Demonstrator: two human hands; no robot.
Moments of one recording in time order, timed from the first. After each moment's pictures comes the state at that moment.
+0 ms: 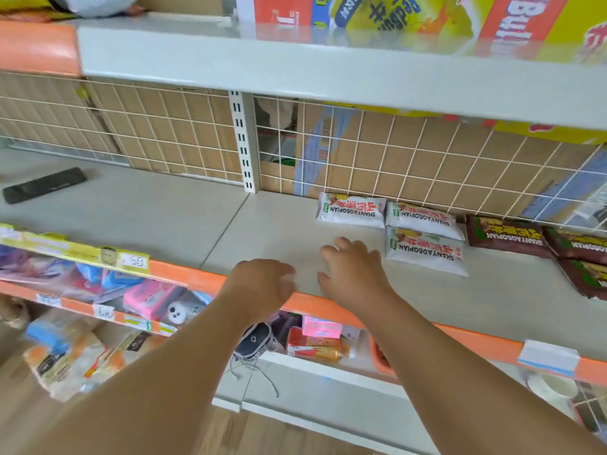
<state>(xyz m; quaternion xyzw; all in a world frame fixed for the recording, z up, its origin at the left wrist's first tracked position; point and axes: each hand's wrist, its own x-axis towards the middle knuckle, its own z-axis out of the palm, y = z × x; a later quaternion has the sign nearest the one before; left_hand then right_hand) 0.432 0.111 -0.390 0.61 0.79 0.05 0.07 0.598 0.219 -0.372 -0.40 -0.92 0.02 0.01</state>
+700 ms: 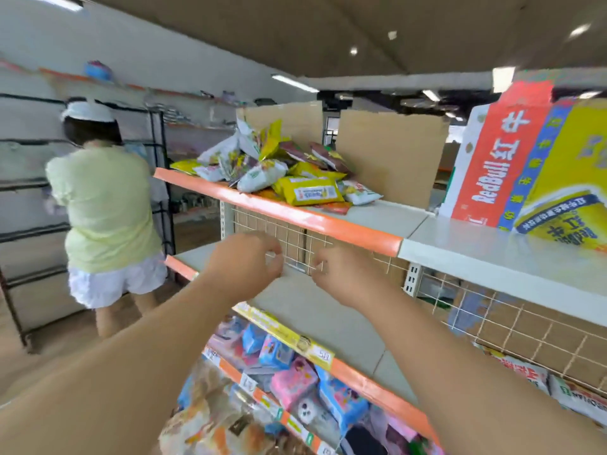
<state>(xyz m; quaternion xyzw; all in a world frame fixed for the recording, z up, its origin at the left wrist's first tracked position) 0.220 -0.178 -0.119 0.42 0.86 0.21 -0.21 0.334 -0.005 -0.120 -0.15 -0.97 0.03 0.18</state>
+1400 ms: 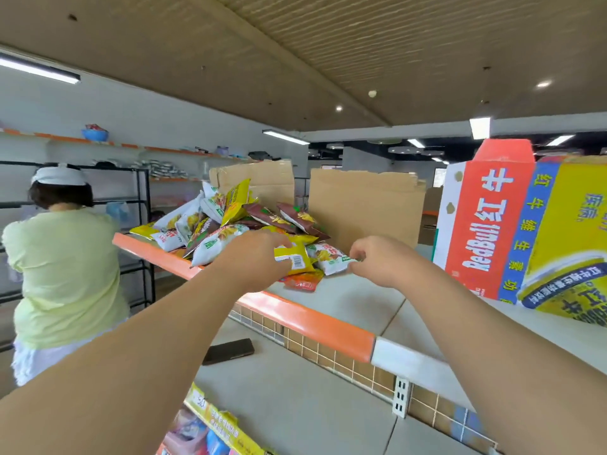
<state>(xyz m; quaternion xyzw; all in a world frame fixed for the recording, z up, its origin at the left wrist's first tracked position) 0.157 -0.022 -0.008 0.43 0.86 0.21 -0.17 0.291 0.192 0.004 -0.23 -0.96 0.03 0.17</state>
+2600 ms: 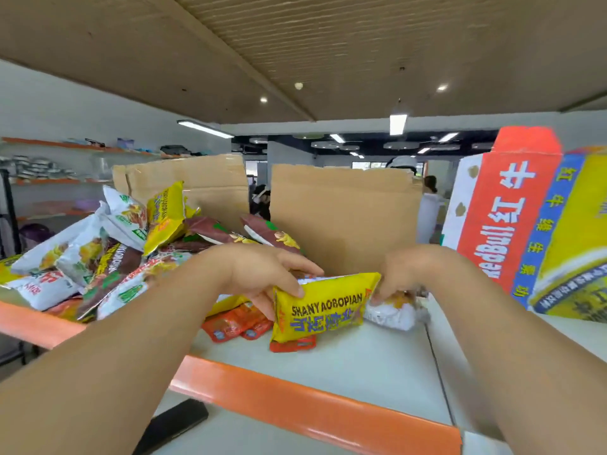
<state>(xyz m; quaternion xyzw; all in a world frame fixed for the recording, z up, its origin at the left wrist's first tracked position) 0.030 0.091 0.018 0.57 0.71 0.25 0.33 0.223 0.279 0.017 -0.38 -0.92 0.05 -0.08</state>
